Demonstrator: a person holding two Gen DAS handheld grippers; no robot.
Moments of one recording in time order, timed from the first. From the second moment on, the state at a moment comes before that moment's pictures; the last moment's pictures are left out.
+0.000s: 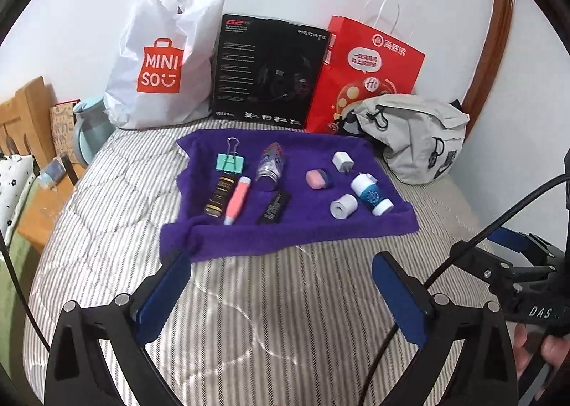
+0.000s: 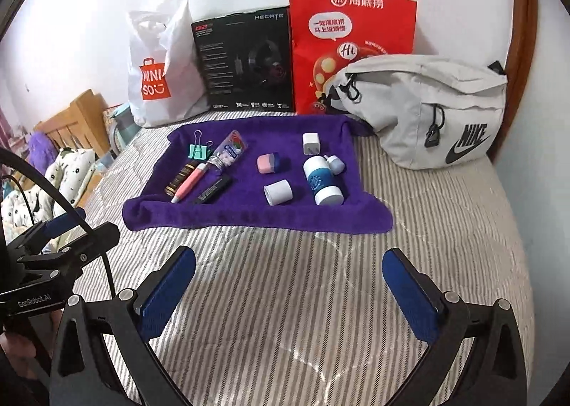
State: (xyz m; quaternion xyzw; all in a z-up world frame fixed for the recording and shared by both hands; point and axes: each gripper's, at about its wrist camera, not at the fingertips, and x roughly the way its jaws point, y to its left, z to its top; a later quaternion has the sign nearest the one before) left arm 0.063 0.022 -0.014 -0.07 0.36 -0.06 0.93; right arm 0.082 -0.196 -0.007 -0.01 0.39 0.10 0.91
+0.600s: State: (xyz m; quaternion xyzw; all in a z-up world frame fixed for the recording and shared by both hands) left arm 0.040 0.031 -0.010 -0.06 0.35 0.00 0.93; right arm 0.057 -0.213 -0.023 0.02 0.40 0.10 0.91
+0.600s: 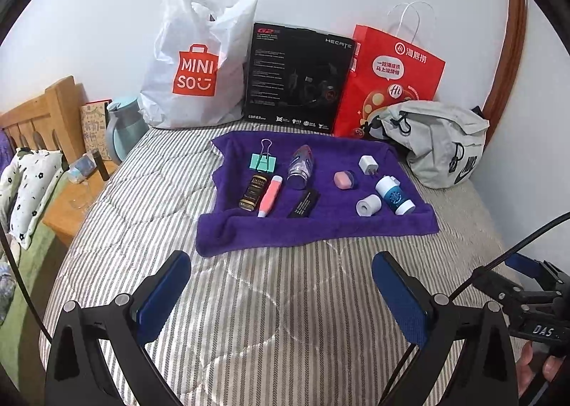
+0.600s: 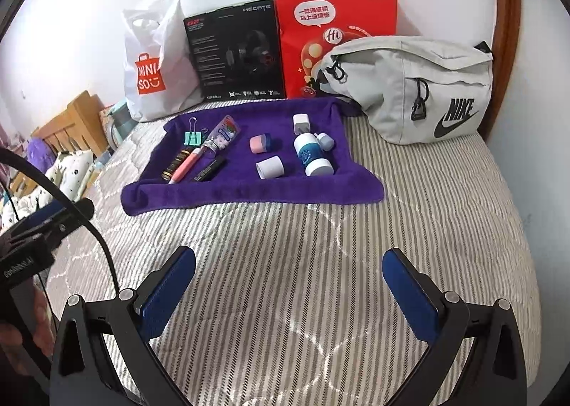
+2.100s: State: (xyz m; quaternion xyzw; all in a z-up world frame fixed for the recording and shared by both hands) left arm 0.037 0.022 -0.011 -0.02 0.36 0.01 0.93; right arm 0.045 -0.213 -0.013 0.00 0.40 0.08 0.91
